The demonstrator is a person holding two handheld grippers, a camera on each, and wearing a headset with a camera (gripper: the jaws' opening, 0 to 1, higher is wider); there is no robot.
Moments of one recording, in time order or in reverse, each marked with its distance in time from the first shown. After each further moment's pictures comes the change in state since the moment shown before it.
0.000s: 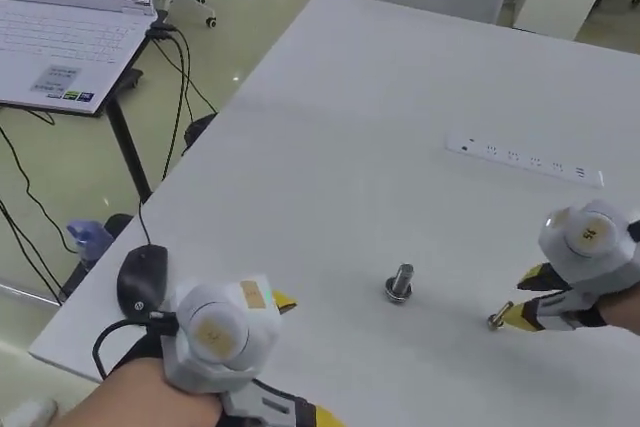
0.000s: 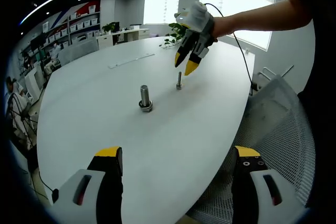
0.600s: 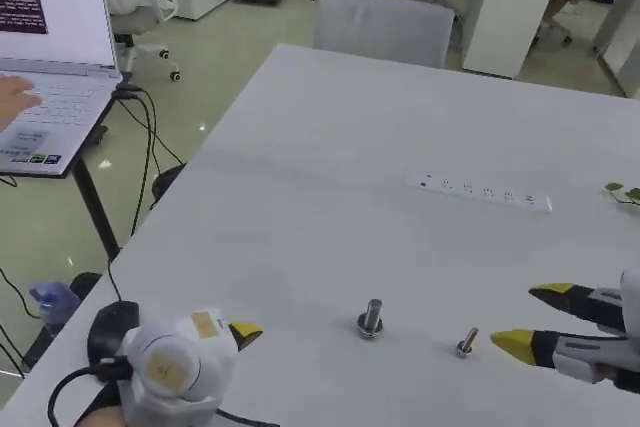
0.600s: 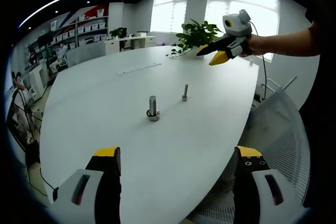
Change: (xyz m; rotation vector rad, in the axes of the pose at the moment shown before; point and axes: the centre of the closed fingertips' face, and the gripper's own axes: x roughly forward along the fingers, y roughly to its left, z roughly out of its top) left arm -0.011 0.008 0.016 -0.048 -0.077 0.024; right arm -0.088 0.024 0.017 0.283 -0.494 -0.125
